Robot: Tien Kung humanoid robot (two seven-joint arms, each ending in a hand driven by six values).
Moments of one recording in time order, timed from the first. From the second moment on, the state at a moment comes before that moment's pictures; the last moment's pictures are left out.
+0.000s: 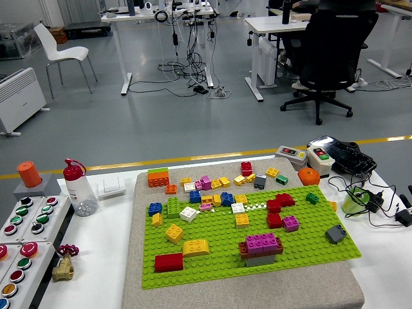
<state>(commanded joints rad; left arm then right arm) 0.05 0.02 -1.41 -0.18 0.94 0.22 0.20 0.02 -0.31 1.76 1.43 -0.01 0.05 -0.07</state>
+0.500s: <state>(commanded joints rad) 0.04 0.02 -1.40 -0.18 0.97 0.20 0.23 0.01 -0.31 1.76 1.43 -0.01 0.05 -0.09</state>
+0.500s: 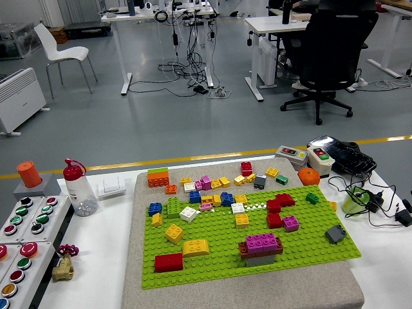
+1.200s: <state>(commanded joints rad) 0.05 0.01 -1.41 -0.18 0.98 0.21 0.22 0.02 -0.32 1.72 1.44 -0.02 0.05 -0.10</state>
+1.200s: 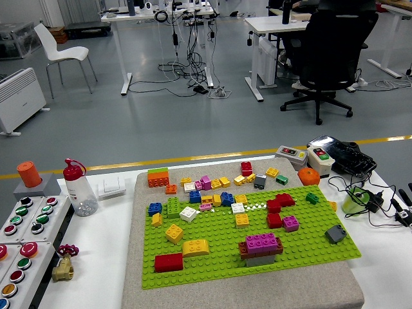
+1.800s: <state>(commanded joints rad) 0.04 0.01 -1.42 -0.18 0.98 0.21 0.19 0.03 -0.32 1.71 1.44 -0.01 0.05 -0.09</state>
